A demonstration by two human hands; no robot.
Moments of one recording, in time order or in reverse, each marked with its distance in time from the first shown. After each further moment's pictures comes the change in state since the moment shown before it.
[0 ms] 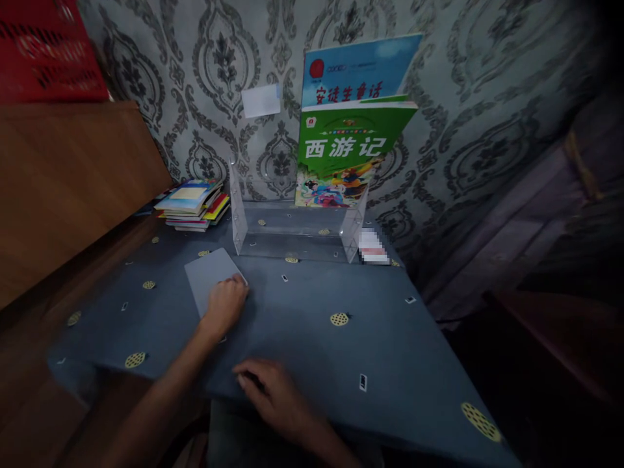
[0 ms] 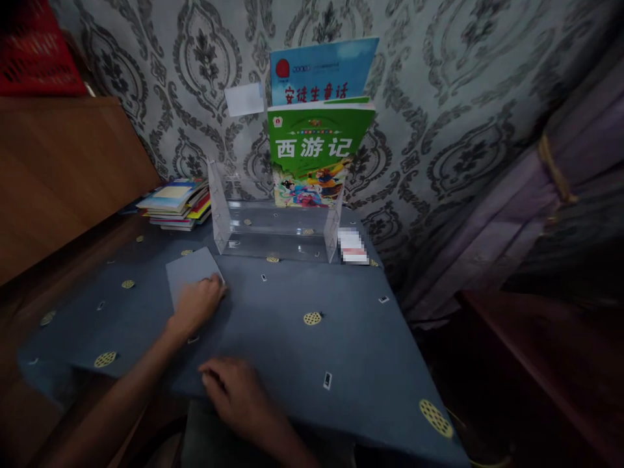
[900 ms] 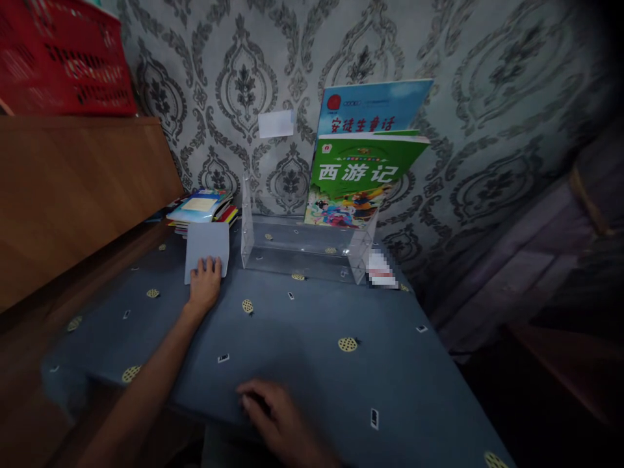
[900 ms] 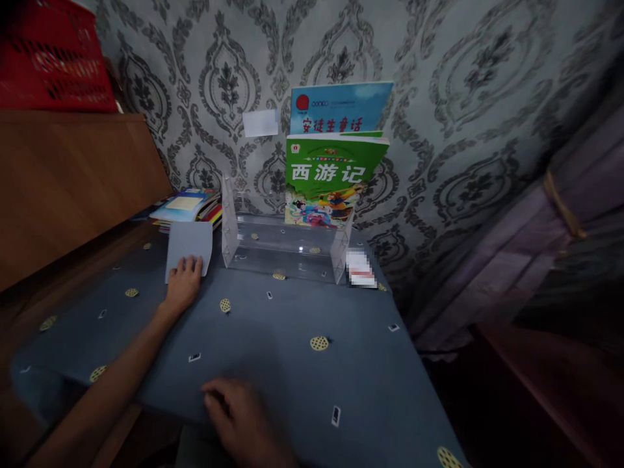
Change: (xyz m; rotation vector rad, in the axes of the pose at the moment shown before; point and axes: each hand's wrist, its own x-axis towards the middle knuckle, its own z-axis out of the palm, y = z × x) left_hand 0.070 -0.091 0.065 0.078 0.321 -0.187; right_hand -0.002 0.005 0.000 0.047 -0.001 0.136
